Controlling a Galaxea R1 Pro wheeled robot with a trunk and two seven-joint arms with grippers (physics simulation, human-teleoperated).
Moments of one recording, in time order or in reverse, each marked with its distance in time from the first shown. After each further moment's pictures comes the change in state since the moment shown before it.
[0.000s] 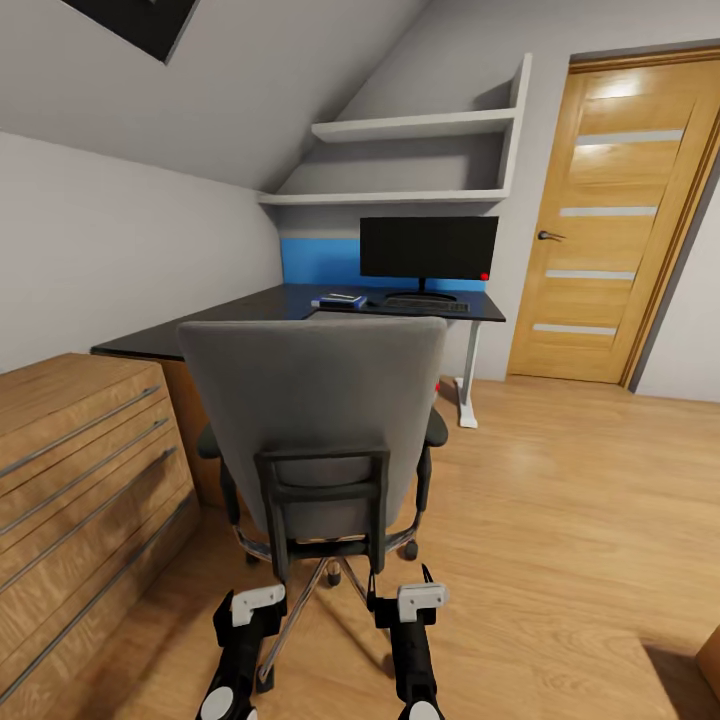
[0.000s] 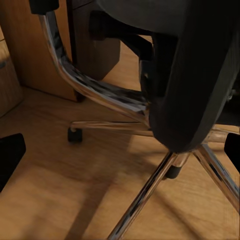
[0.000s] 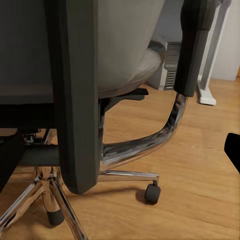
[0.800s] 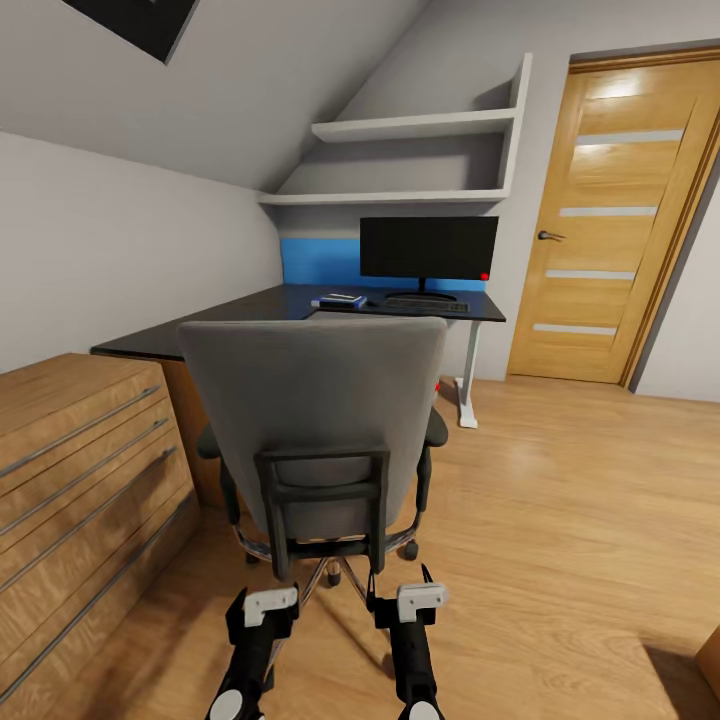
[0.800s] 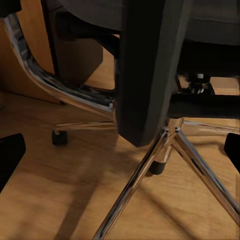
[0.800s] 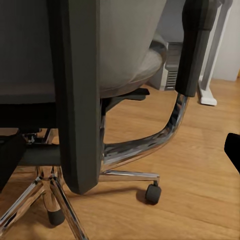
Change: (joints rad) left arm 0.000 0.000 -0.072 0.000 0.000 0.000 -0.003; right arm 0.000 0.000 0.001 0.001 0.001 0.000 0.003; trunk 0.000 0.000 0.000
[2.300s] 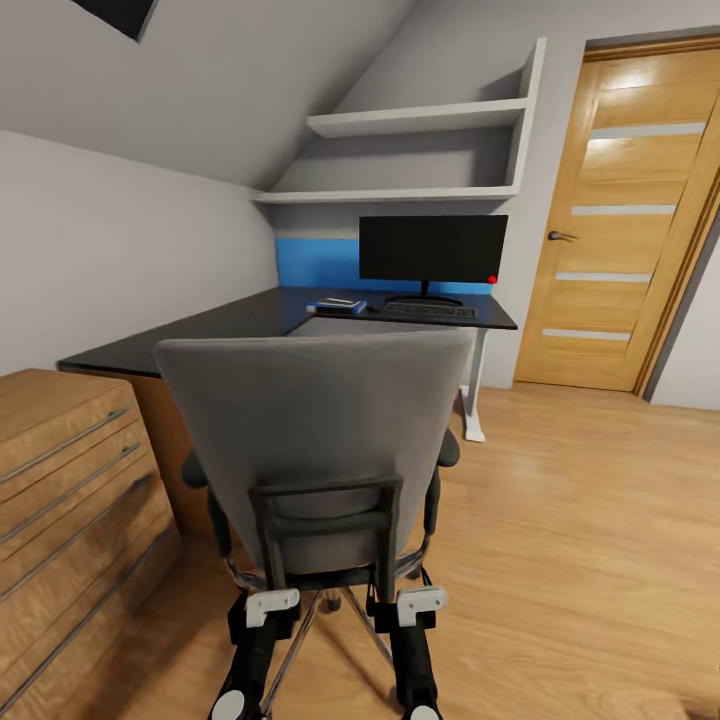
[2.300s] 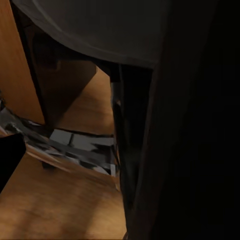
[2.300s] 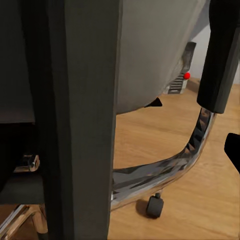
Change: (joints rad) left arm 0.000 -0.001 -0.014 0.000 0.001 0.001 0.008; right arm 0.000 0.000 0.004 0.020 0.011 0.005 0.004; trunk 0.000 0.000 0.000
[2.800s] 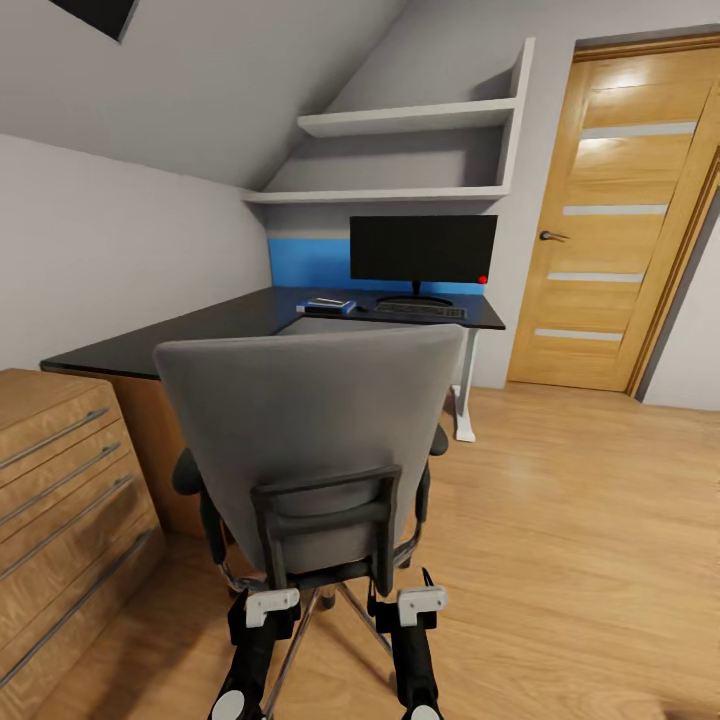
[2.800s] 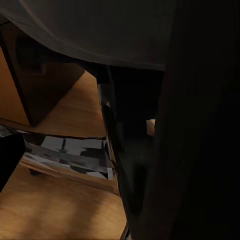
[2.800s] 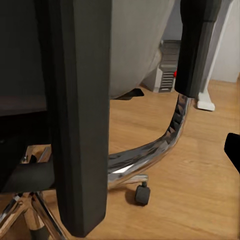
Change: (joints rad) left arm 0.000 0.000 0.000 0.000 0.000 -0.001 0.000; right arm 0.000 0.000 -0.003 0.001 -0.008 -0.003 -0.002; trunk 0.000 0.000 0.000
